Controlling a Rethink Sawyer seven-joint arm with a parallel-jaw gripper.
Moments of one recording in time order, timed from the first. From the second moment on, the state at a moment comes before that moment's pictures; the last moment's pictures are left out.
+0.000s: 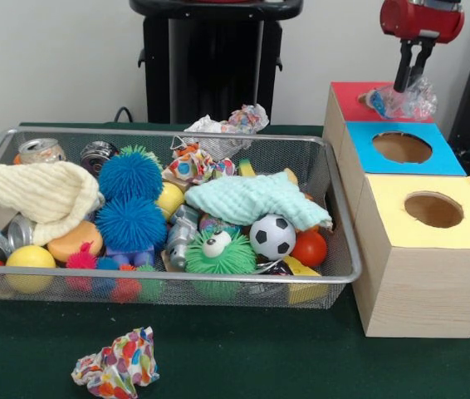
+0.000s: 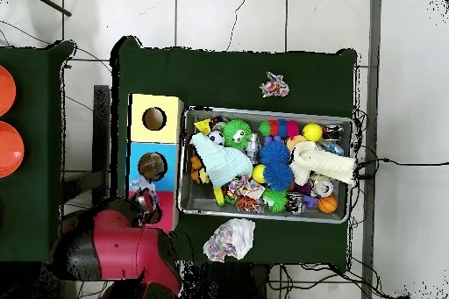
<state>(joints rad) 0.45 -0.78 -0.33 1.93 0.22 0.25 1.40</state>
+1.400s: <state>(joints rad) 0.48 -0.77 -0.34 1.93 0.26 0.25 1.40</state>
